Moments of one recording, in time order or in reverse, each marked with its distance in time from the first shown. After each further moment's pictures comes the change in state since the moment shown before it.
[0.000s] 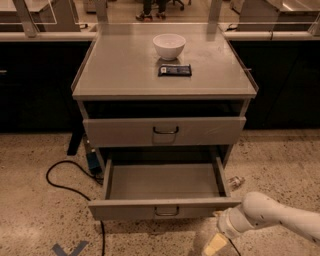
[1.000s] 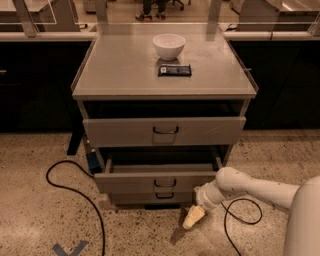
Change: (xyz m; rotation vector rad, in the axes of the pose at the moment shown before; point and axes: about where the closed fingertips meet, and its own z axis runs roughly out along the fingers) arm -0.097 -0.066 0.043 0.011 -0.015 -0.097
